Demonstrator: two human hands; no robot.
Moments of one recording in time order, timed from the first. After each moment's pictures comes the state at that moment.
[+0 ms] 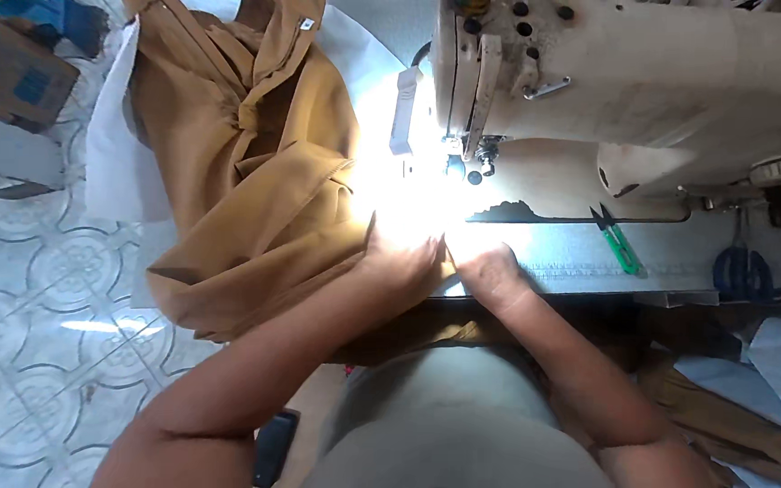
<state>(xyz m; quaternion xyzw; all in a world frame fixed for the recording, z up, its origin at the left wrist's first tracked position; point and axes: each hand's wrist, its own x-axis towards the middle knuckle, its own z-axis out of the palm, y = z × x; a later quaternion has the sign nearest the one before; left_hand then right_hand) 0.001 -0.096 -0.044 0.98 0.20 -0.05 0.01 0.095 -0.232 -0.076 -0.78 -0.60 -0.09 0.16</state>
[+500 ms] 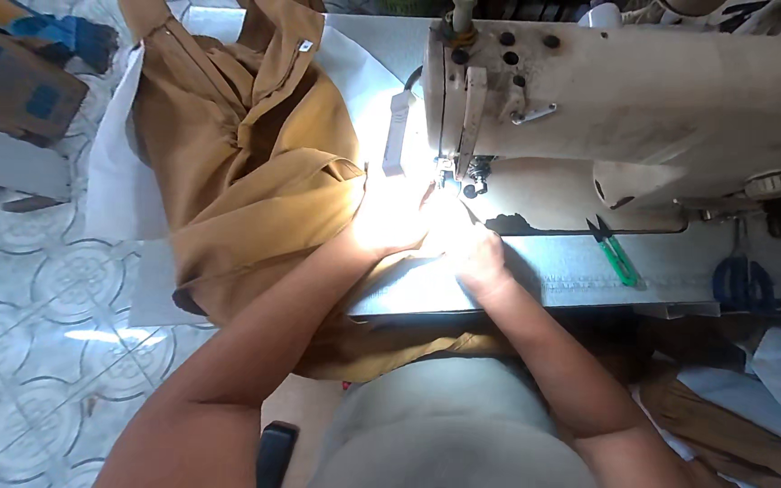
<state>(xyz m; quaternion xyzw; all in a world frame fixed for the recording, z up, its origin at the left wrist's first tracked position) 0.039 -0.029 -0.059 0.98 0.14 0.04 0.11 0.109 -0.202 -0.079 -0.83 -0.52 0.00 0.21</state>
